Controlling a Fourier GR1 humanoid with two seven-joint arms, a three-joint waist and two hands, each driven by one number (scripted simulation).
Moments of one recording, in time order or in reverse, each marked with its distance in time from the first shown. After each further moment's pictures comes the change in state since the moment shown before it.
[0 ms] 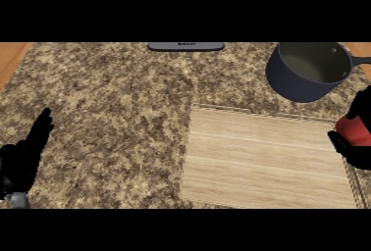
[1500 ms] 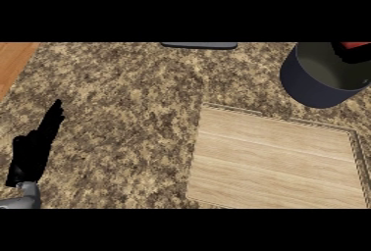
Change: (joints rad) left arm -0.070 -0.031 -0.005 0.033 -0.033 -0.035 -0.016; right arm -0.778 -0.083 -0.076 1.339 0.127 -0.320 -0.422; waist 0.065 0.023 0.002
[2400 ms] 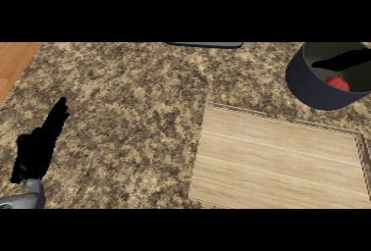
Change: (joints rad) left arm -0.018 -0.013 -0.010 0.000 -0.006 -0.006 -0.005; right arm -0.145 0.034 -0.119 0.380 -0.063 0.019 -0.147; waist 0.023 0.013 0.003
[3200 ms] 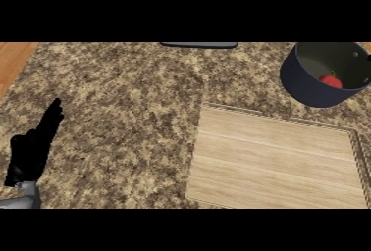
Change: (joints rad) left arm 0.016 0.003 0.017 -0.026 0.000 0.005 0.025; right arm -0.005 -0.168 -0.249 0.079 -0.268 0.375 -0.031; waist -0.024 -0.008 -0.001
